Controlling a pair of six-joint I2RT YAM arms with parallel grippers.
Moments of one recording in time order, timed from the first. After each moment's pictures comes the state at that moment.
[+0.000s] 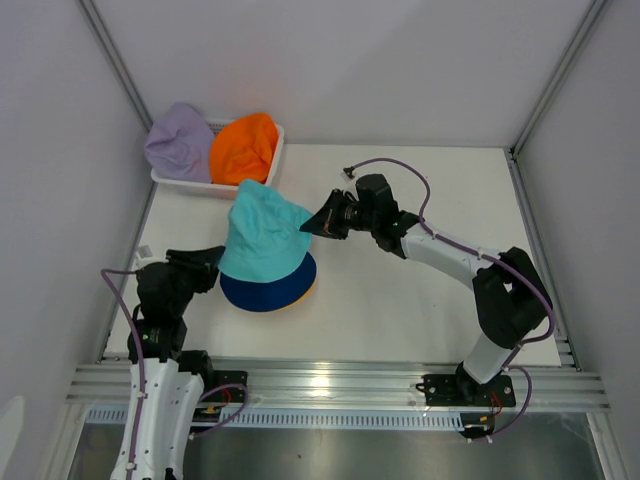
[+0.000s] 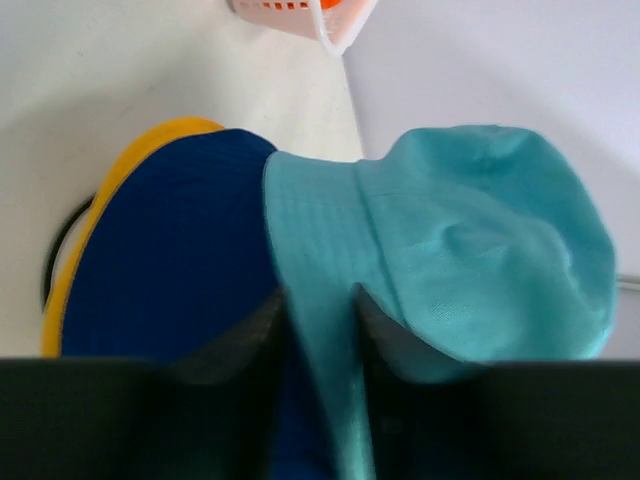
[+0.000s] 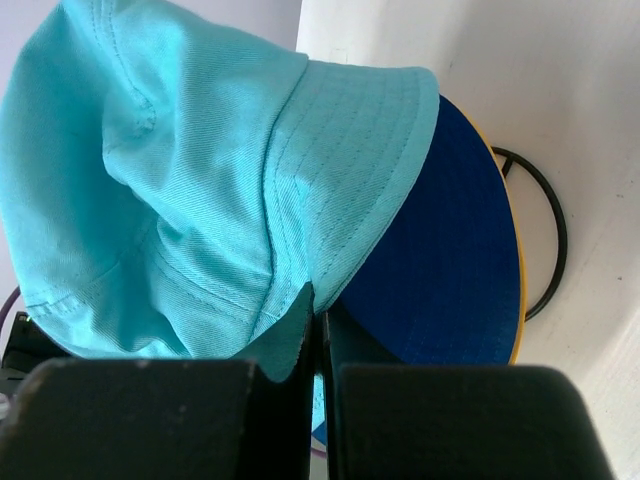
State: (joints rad) left arm 0.07 0.41 0.45 -0.39 0.17 -1.30; right arm 0.66 1.69 1.19 0.11 -0.47 1.02
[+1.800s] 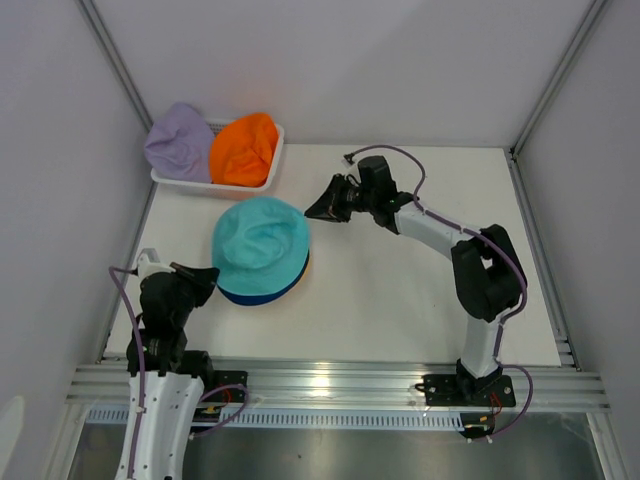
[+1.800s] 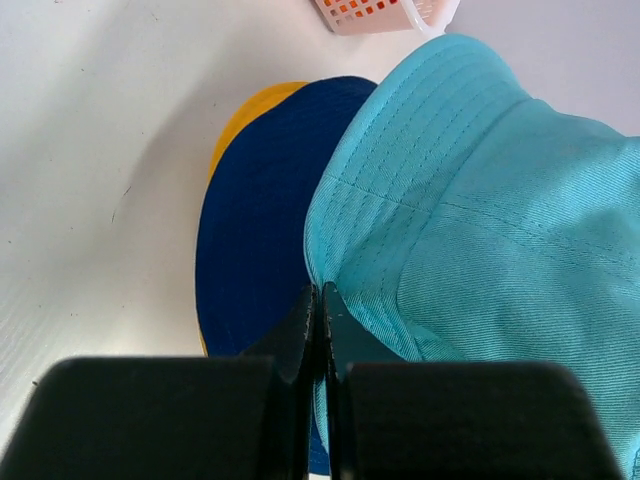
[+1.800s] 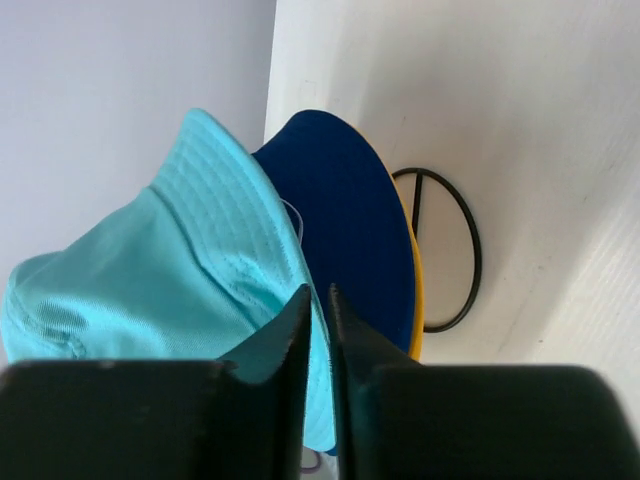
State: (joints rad) left arm 0.04 0.33 0.45 -0.55 0.04 -0.91; right arm 0.55 1.89 1.39 0.04 -0.59 0.93
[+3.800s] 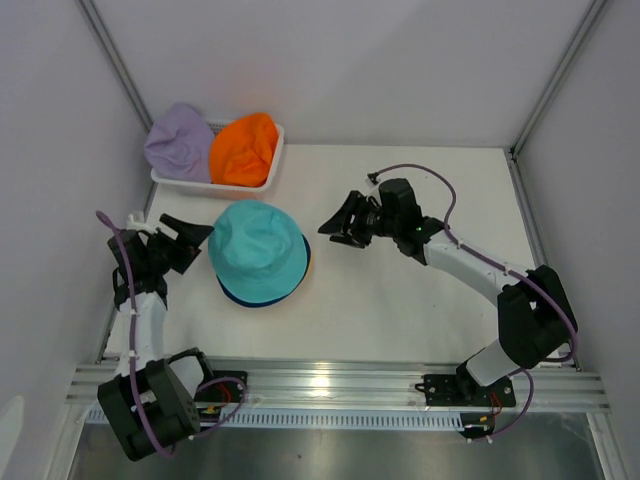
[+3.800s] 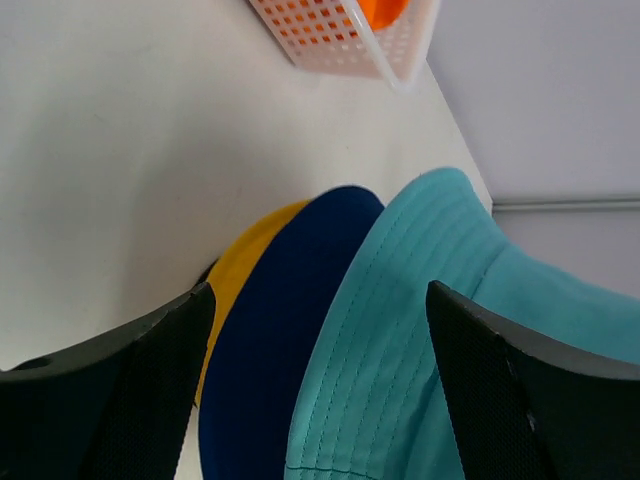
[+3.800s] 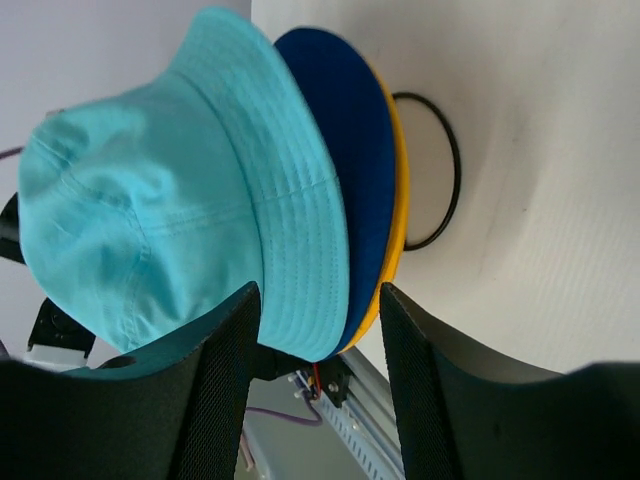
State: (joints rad) left arm 0.44 0.97 0.57 -0.10 0.58 -0.75; right arm 0.56 1.54 1.08 -0.02 -0.47 0.97
